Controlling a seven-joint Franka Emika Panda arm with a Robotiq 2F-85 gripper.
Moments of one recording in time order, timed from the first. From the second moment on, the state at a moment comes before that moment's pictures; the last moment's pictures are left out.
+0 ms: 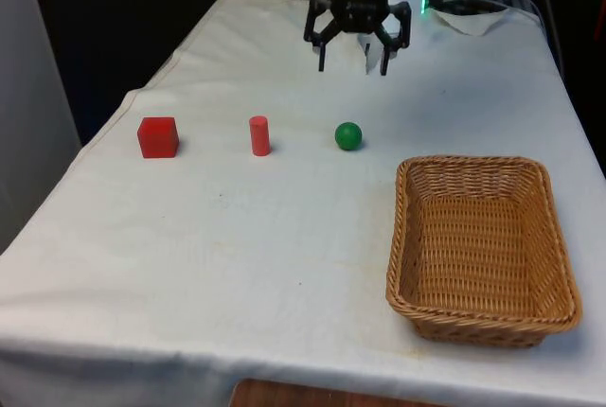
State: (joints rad) arm 0.53 0.11 -0.58 -2.40 -0.07 2.56 -0.16
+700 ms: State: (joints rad) arm 0.53 0.25 -0.56 -2.44 0.00 2.75 -0.19
